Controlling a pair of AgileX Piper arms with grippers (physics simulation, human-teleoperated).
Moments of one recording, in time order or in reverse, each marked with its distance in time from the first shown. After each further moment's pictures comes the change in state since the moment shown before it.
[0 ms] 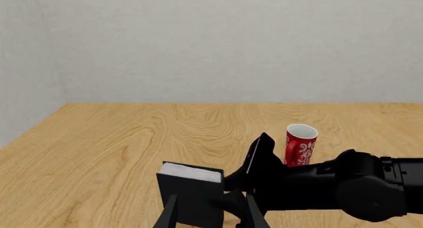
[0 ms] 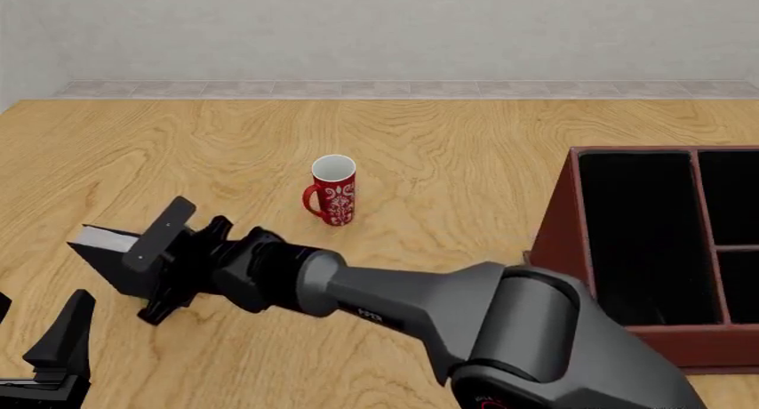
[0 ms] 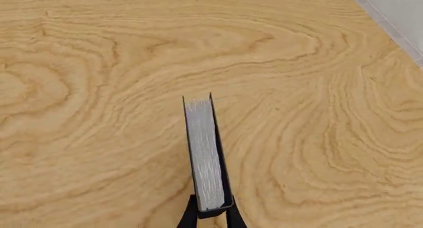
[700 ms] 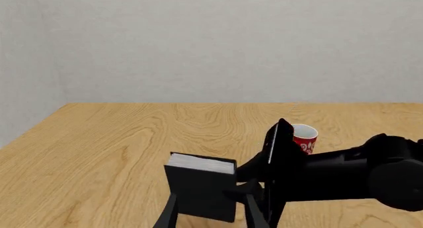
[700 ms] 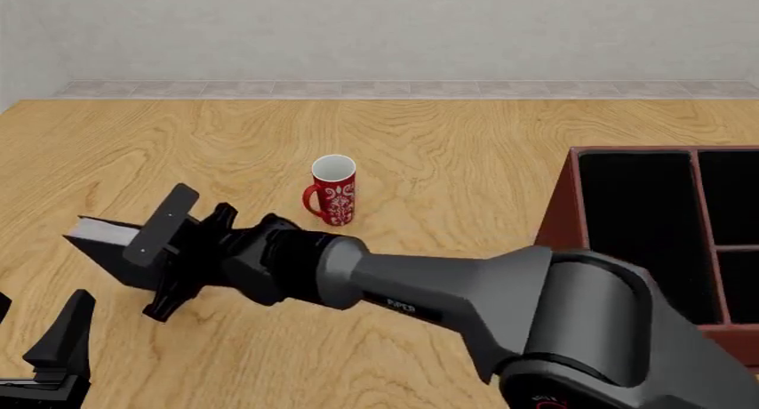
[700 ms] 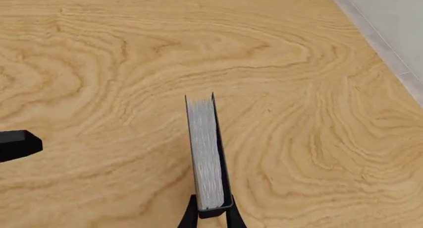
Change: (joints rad) left arm 0.000 0.000 0.000 0.000 0.000; right arm 0.002 -0.139 0.140 -0.007 -0.068
